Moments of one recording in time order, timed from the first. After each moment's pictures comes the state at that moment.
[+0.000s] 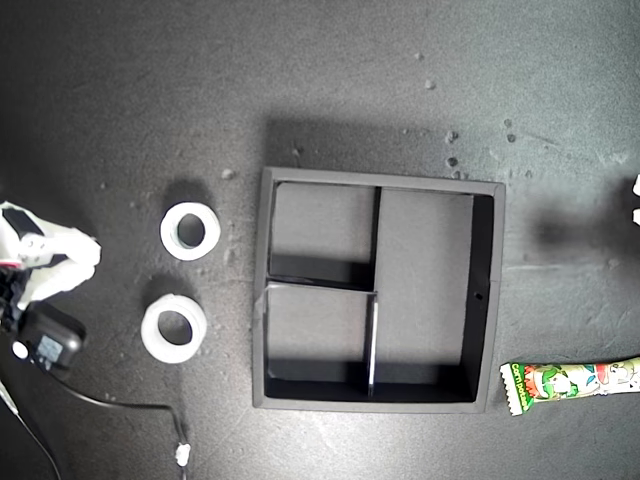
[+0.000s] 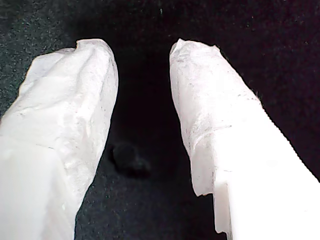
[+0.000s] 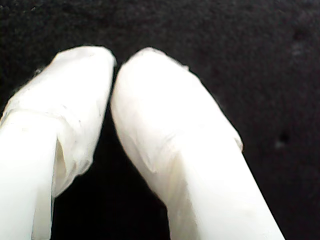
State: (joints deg) arm 0 12.8 191.1 176.6 77.8 -77.3; arm 1 11.9 191.7 178.3 76.6 83.7
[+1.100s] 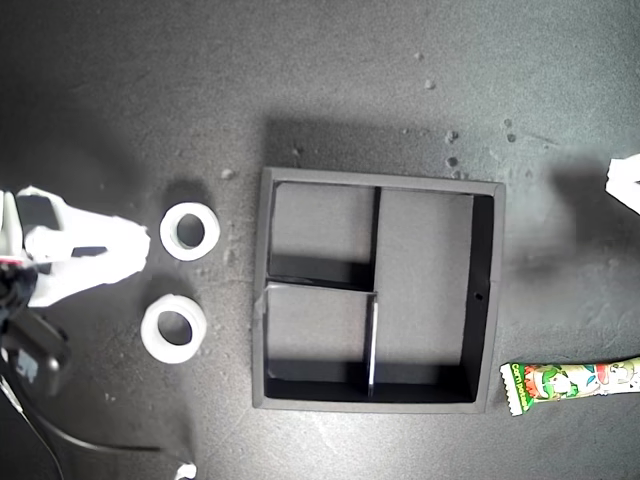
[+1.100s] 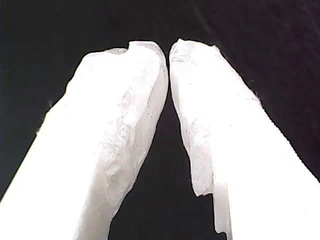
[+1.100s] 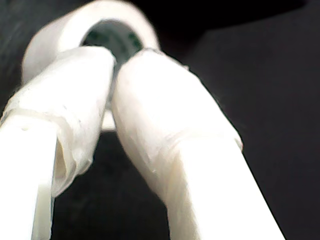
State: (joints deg) arm 0 3.8 191.1 176.6 46.3 -62.7; arm 1 12.5 191.7 178.3 40.3 45.8
